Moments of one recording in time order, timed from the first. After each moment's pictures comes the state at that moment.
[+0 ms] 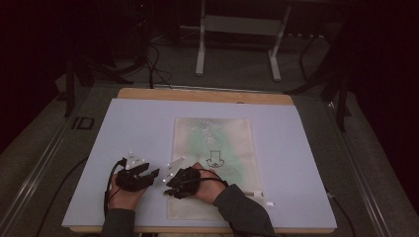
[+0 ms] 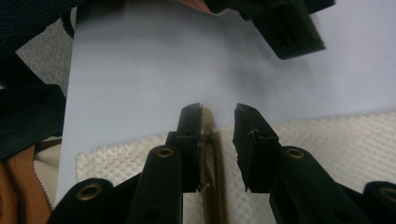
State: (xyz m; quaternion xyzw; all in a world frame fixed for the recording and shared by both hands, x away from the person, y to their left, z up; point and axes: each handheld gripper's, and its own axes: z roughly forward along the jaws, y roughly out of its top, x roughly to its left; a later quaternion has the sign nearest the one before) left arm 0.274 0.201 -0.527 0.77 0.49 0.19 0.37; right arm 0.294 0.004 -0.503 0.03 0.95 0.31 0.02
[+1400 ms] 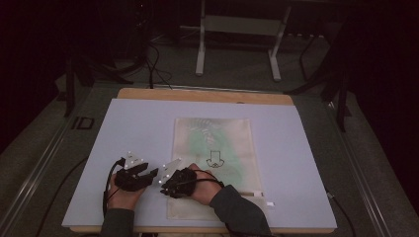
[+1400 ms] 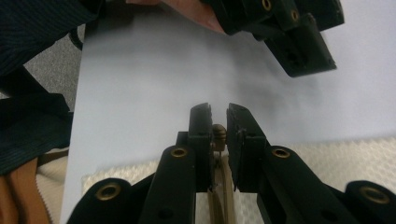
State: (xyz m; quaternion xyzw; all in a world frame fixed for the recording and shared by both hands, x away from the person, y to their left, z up) left arm 0.274 0.203 -0.527 0.77 0.49 0.19 0.37; right arm 0.290 0.012 -0.501 0.02 0.95 0.33 0.02
